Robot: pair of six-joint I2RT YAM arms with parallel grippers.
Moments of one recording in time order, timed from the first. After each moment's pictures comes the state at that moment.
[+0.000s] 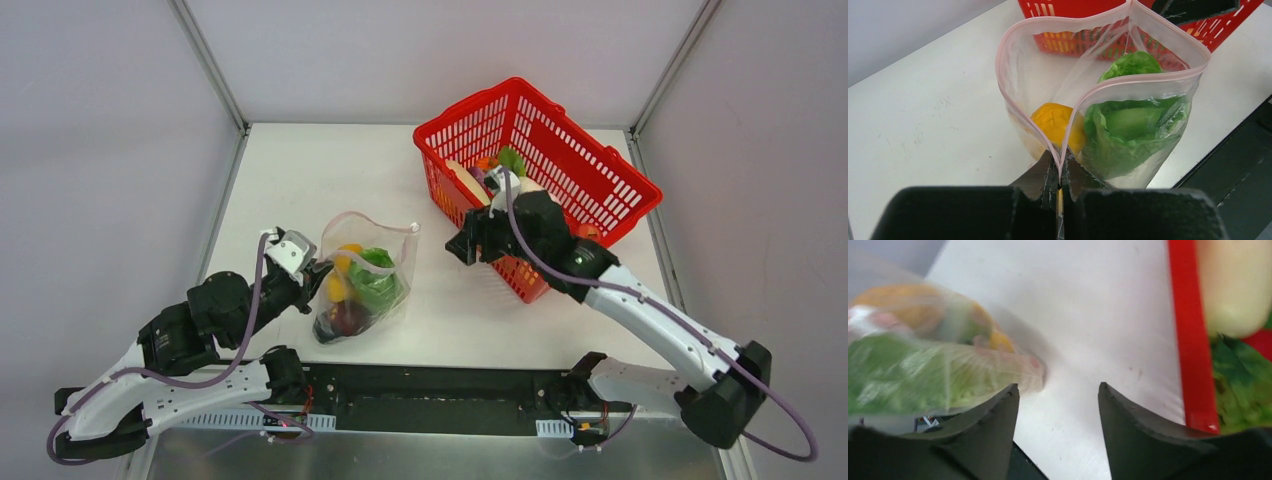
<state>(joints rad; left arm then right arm) -1.11 0.42 0.95 -0.74 -0.49 0.00 0.76 1.16 1.07 -0.46 -0.07 0.40</state>
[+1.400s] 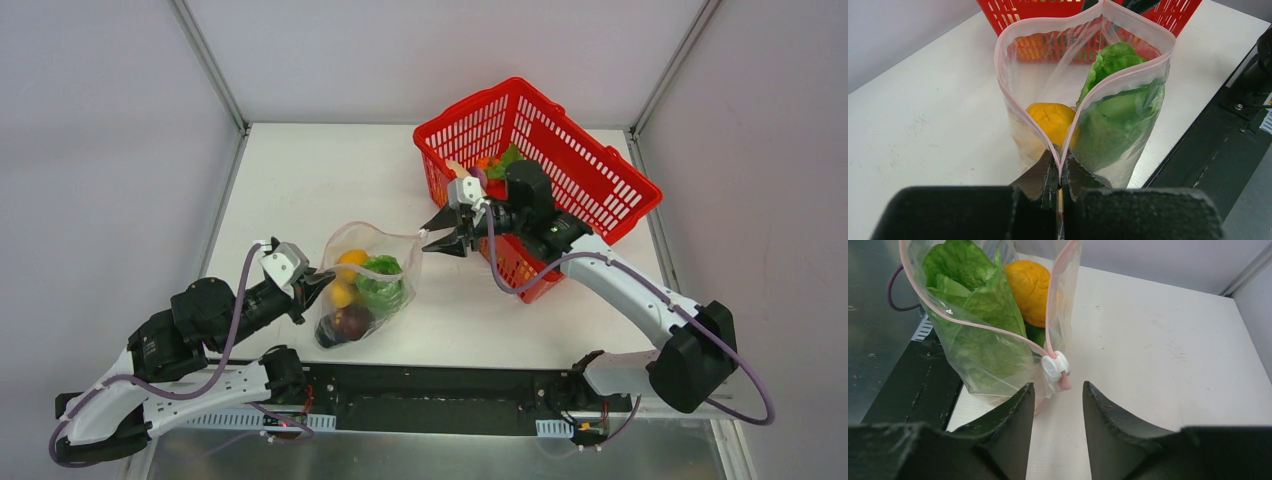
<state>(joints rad) -1.11 0.36 0.95 -0.76 -0.34 0.02 0.67 1.30 1.07 -0.05 -0.98 -0.41</state>
